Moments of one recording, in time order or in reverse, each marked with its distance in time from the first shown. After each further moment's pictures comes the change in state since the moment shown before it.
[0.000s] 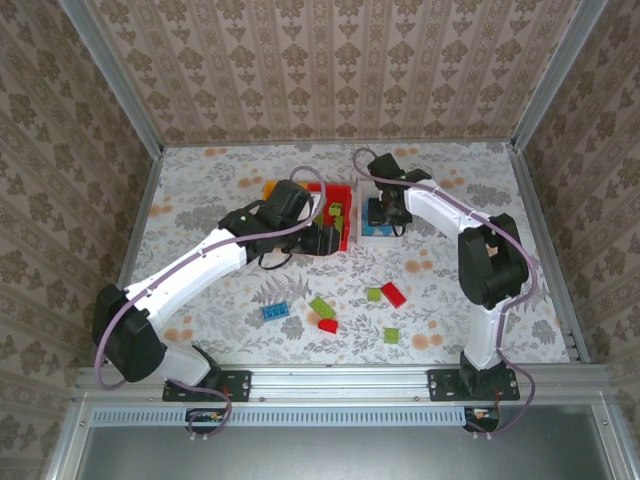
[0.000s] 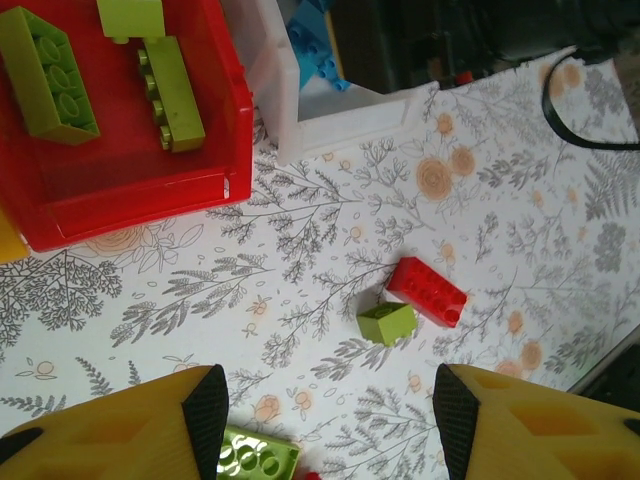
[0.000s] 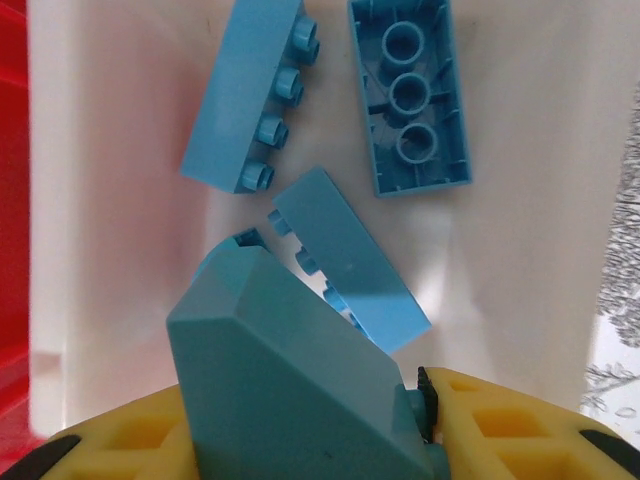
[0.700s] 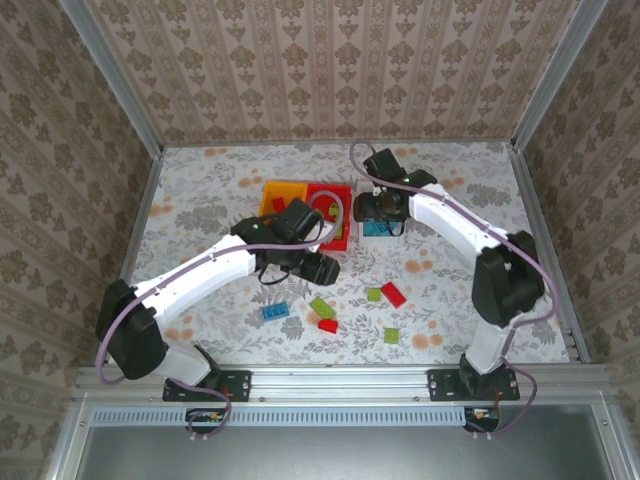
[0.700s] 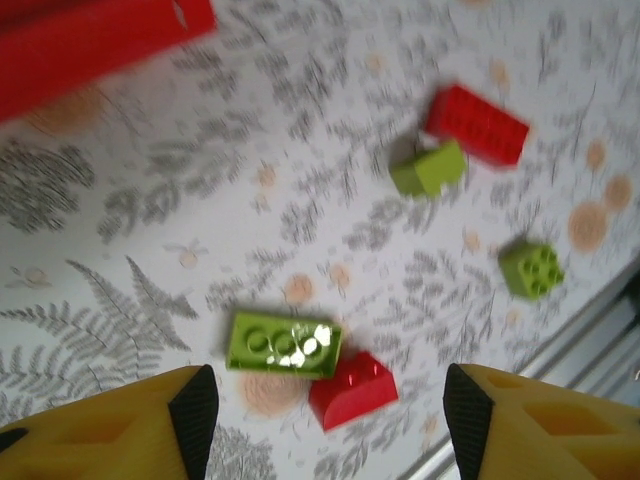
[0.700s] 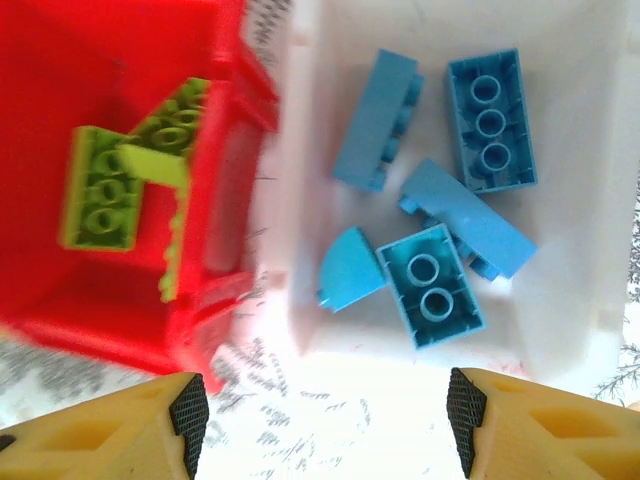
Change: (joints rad) left arm -0.098 0.019 -0.051 -0.174 0.016 0.191; right arm 0.076 -0.211 -0.058 0.030 -0.030 0.032
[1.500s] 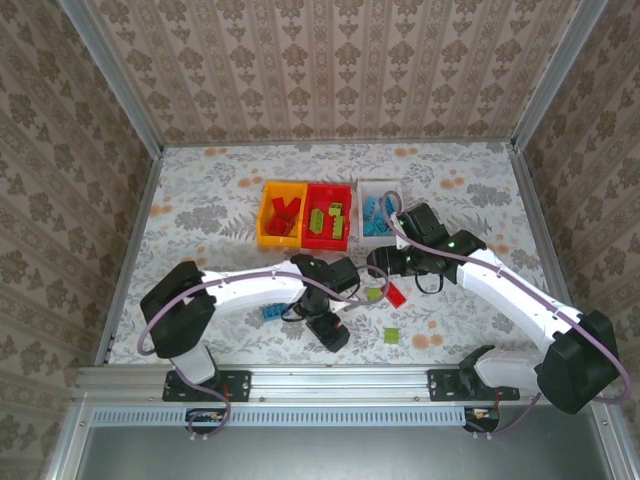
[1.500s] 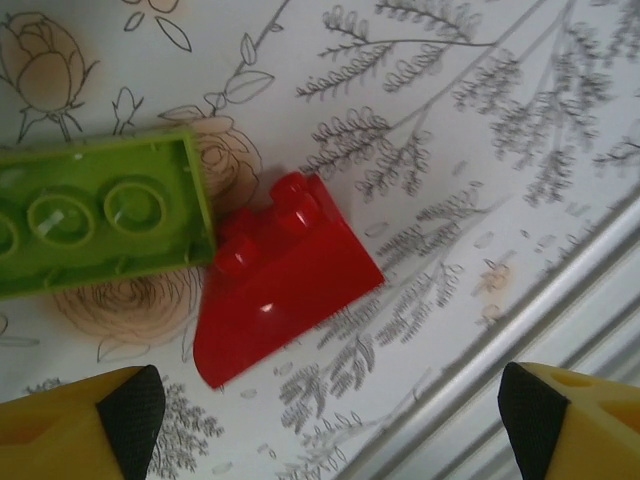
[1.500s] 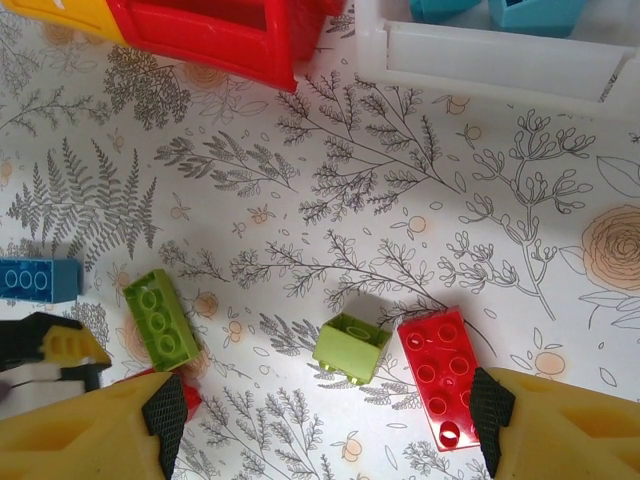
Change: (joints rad) left arm -0.252 0.246 -0.094 -0.073 -0.027 0.130; right arm 0.041 -0.503 -0.531 0.057 -0.219 -0.026
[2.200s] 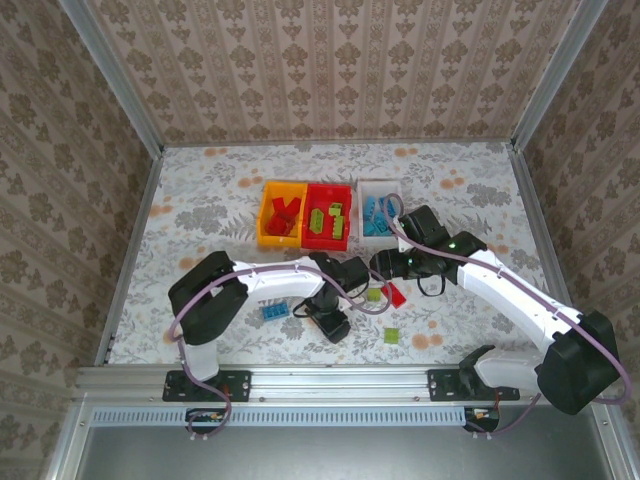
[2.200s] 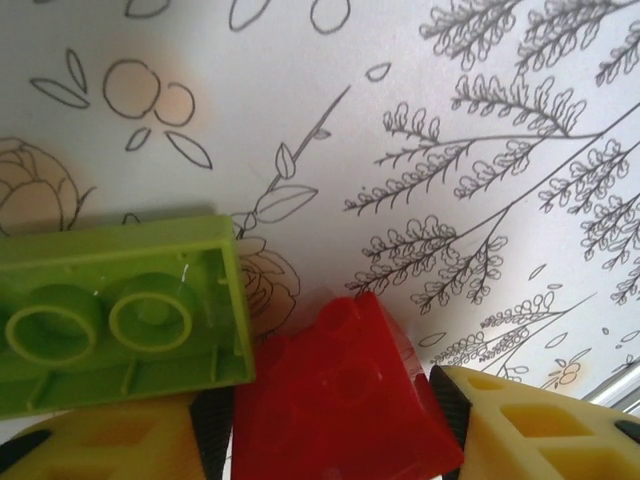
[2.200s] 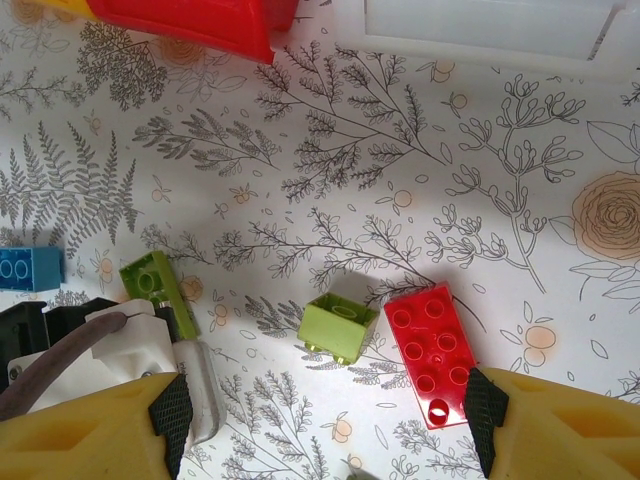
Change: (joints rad) left arm 0.014 0.156 0.080 0.015 -0.016 0.040; right arm -0.003 -0.005 -0.015 -0.027 -0.002 0.008
